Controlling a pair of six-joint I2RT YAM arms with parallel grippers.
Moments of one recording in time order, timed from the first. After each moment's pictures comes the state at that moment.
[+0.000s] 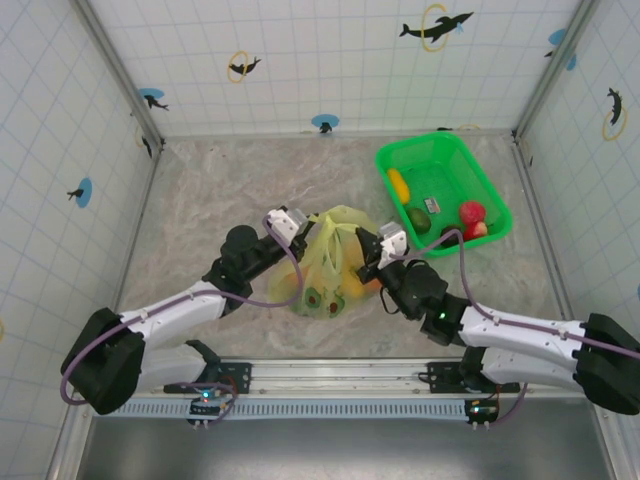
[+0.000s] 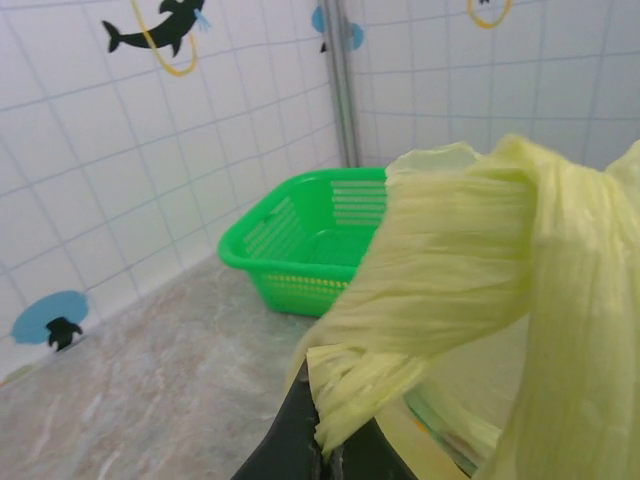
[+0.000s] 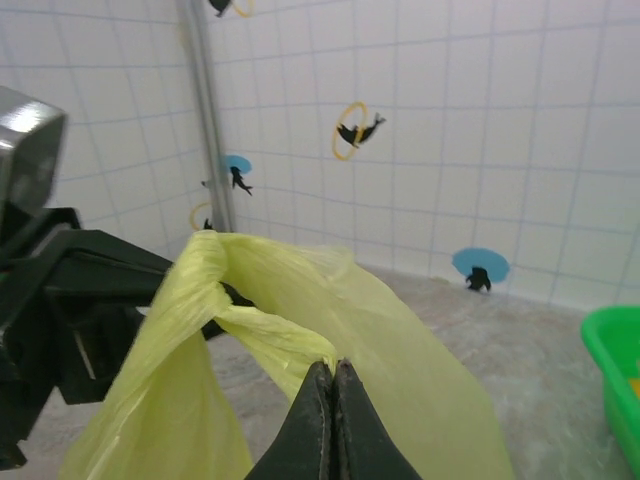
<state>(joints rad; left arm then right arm) -0.67 1.18 0.49 0.64 0.21 0.18 1.09 1.01 0.42 0.63 0.54 0.07</state>
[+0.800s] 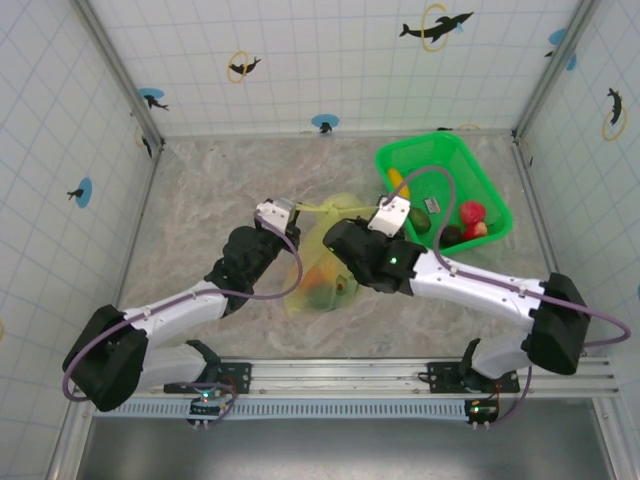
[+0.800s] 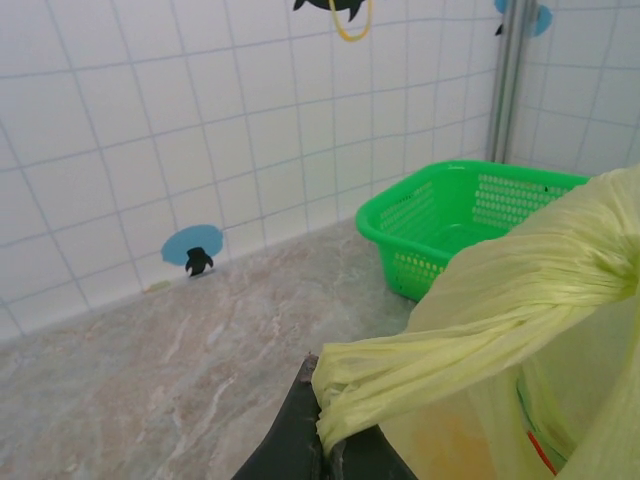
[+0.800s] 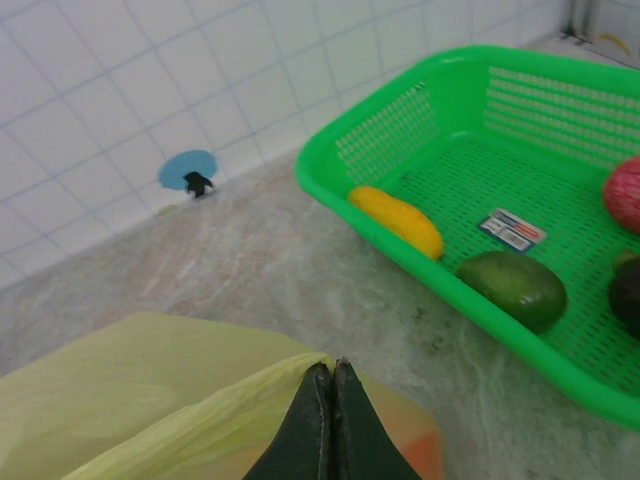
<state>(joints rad) -0.68 1.20 0.49 0.65 -0.10 0.04 1.07 1.46 1.16 -0.66 1.07 1.22</state>
